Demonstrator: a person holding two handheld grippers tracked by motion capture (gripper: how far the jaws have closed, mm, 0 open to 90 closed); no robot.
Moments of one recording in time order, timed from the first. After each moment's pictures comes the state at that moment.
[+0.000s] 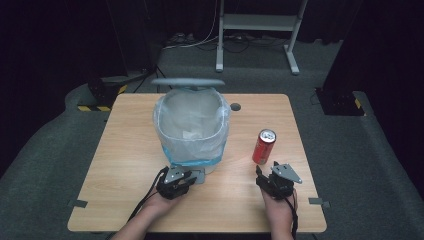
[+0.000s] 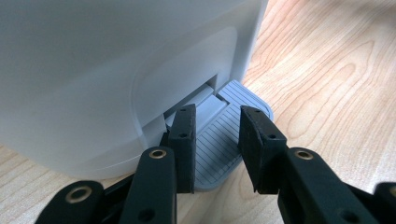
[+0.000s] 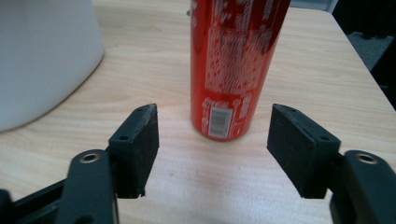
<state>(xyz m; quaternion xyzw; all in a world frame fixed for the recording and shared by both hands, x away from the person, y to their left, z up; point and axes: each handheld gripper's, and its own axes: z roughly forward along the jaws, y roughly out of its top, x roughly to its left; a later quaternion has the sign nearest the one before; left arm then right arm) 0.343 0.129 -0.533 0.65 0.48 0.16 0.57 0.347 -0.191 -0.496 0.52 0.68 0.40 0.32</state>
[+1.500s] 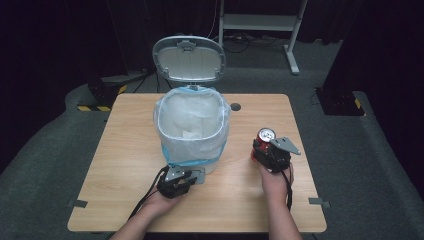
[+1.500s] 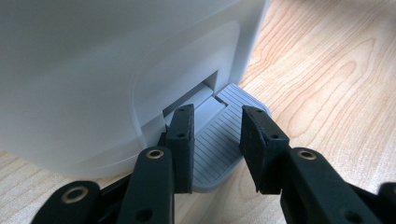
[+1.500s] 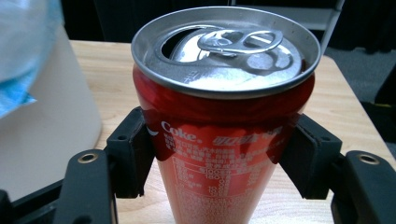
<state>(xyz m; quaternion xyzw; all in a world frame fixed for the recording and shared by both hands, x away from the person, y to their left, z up) 0.346 0.128 -0.533 0.64 0.49 0.15 0.57 0.408 -0.179 -0.455 0.52 0.66 0.44 0.33</state>
